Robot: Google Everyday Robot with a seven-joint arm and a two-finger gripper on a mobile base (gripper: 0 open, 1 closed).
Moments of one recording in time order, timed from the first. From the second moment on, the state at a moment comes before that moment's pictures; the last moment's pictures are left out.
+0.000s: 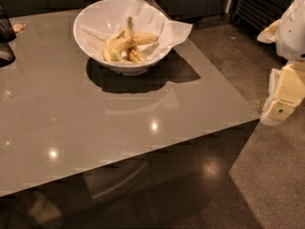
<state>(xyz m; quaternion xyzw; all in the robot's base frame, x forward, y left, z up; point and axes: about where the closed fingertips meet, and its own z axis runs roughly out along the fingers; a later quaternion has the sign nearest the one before) 0.438 -0.217 0.976 -0.60 0.78 -0.03 0.16</state>
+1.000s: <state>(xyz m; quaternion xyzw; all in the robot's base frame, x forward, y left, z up) 0.522 -0.175 1.002 -0.63 0.75 -0.01 0.19</state>
